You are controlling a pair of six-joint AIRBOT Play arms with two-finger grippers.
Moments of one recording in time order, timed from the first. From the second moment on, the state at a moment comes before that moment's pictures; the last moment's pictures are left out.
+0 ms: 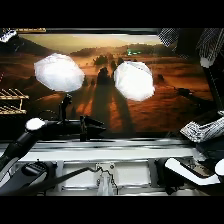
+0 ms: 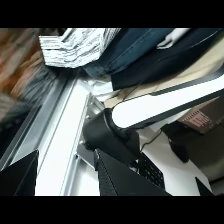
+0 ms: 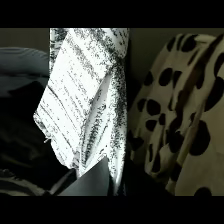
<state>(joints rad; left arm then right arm) -0.41 -0.86 0.44 -0.03 -1.06 -0.35 -0.79 -1.19 2.03 -2.10 0.96 1.95</state>
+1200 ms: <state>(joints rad) -0.41 -0.87 0.44 -0.03 -1.06 -0.37 -1.17 -1.08 2.03 -1.80 1.00 1.87</state>
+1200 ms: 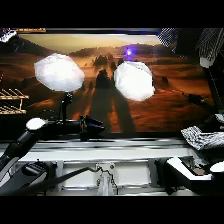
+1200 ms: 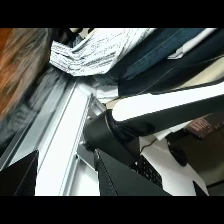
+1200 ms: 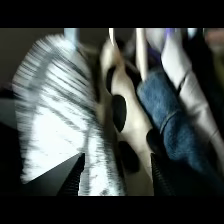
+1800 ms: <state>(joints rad) -0.41 -0.83 0.65 0.27 -0.87 -0.55 -1.03 -0.92 1.96 -0.66 1.14 1.44</state>
